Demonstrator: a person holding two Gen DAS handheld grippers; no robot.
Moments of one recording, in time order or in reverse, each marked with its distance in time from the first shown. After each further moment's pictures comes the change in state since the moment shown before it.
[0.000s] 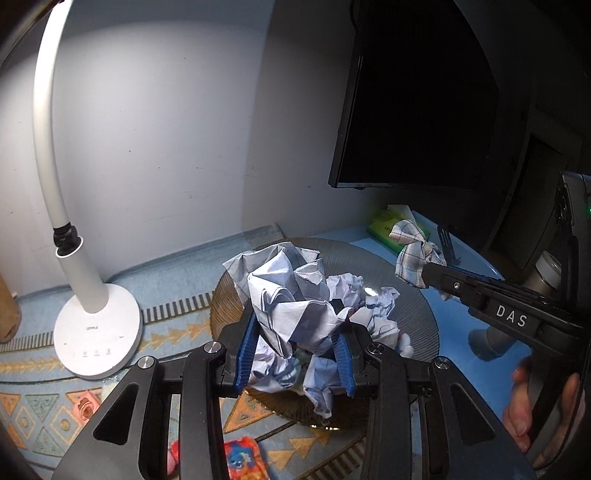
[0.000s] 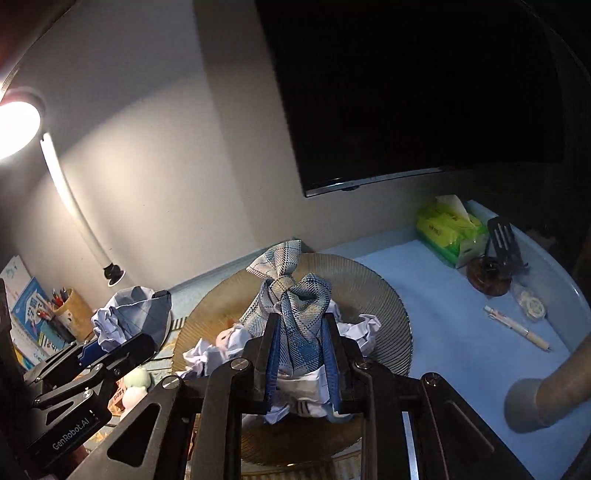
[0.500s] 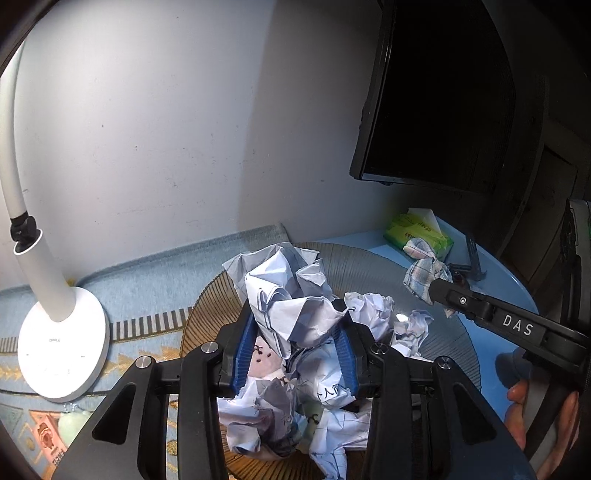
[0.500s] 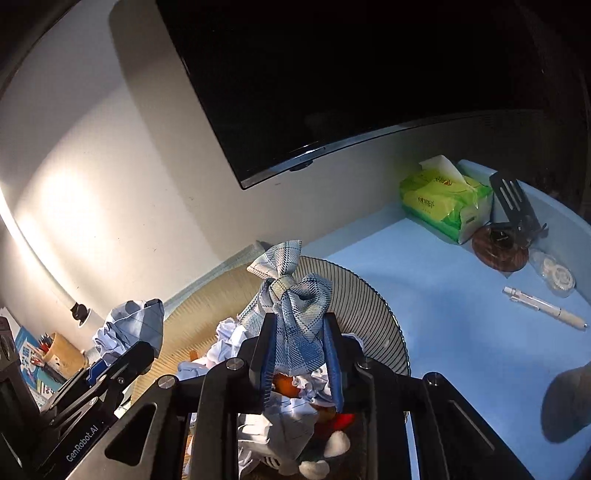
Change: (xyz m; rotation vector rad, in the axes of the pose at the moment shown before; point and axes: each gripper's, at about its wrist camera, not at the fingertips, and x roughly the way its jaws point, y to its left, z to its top) left arm 0.074 0.009 0.004 -0.048 -0.006 0.017; right arm 0.072 -0.050 0.002 0.165 0.003 0.009
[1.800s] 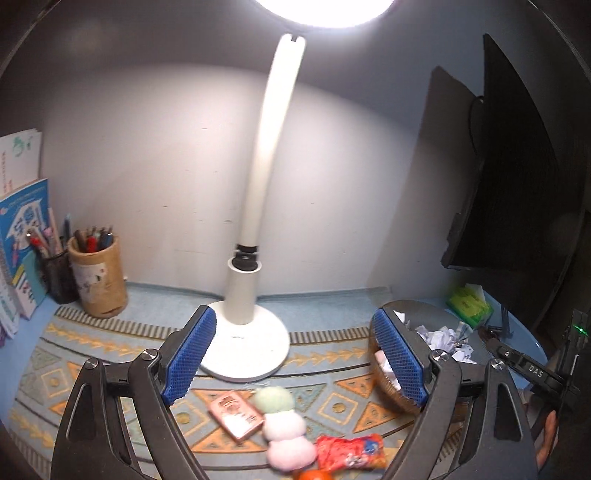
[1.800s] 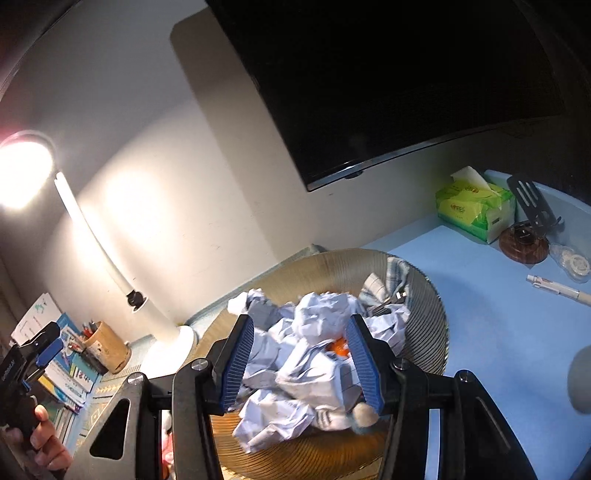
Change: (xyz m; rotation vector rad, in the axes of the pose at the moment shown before) left arm -0.194 0.136 -0.027 -0.189 -0.236 0.243; right arm -0.049 0.025 -0.049 -0.050 -0.103 0.186
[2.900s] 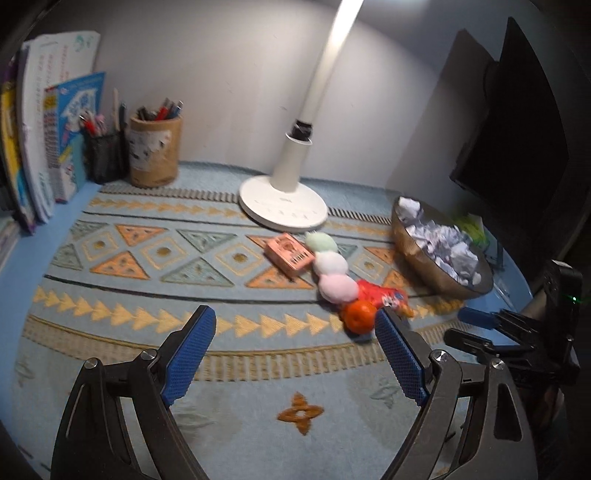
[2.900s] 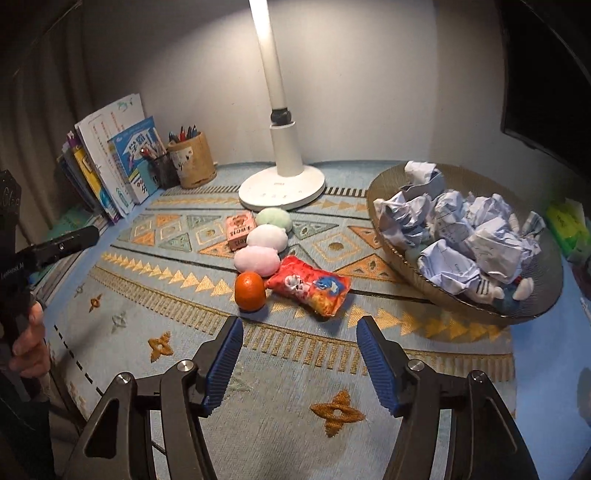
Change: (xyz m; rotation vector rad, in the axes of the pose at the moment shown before) left arm -0.060 0.051 -0.100 -0.083 0.324 -0.031; right arm -0.018 0.139 -0.118 -0.501 0.437 0.155
